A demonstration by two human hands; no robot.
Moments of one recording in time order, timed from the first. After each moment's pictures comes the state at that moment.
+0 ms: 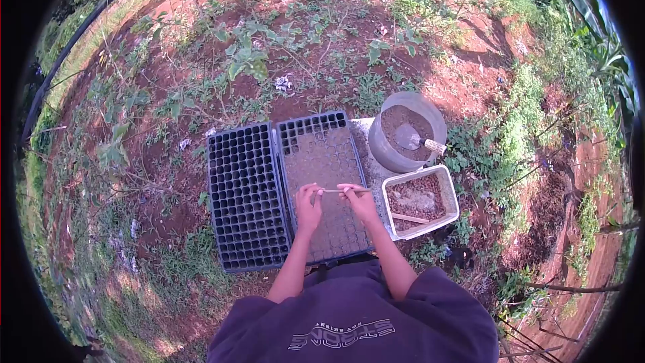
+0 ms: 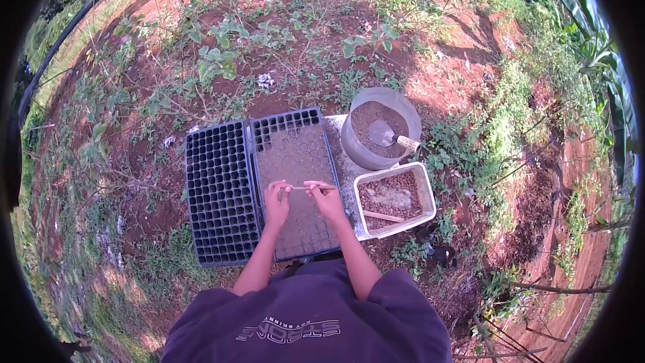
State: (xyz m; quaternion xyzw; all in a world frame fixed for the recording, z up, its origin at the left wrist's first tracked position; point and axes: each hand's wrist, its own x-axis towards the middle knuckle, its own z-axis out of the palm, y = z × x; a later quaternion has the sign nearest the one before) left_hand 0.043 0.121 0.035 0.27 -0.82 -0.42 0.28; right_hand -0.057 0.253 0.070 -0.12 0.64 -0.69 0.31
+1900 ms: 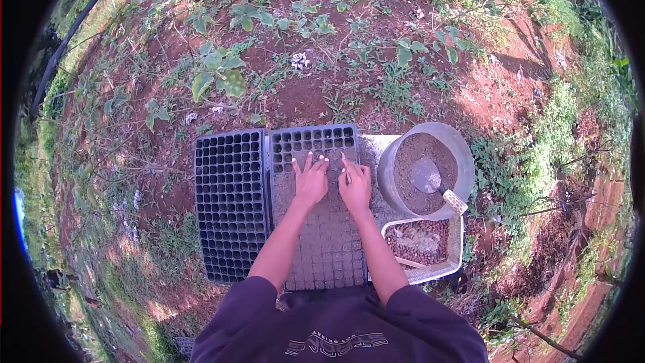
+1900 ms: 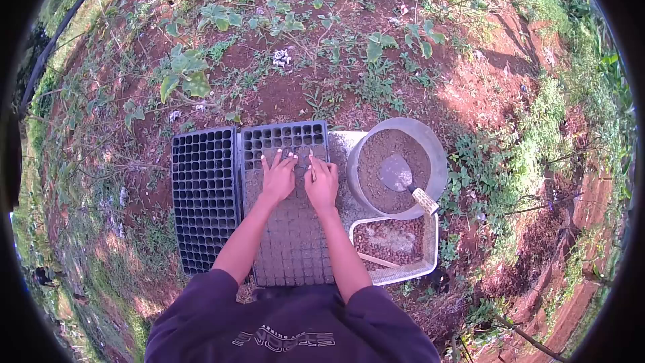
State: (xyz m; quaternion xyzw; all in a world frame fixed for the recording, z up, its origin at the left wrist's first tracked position) left_hand -0.108 0.048 0.014 0.26 -0.95 -0.16 -0.04; right_hand -0.186 0.164 0.013 -0.32 0.84 -0.43 -0.02
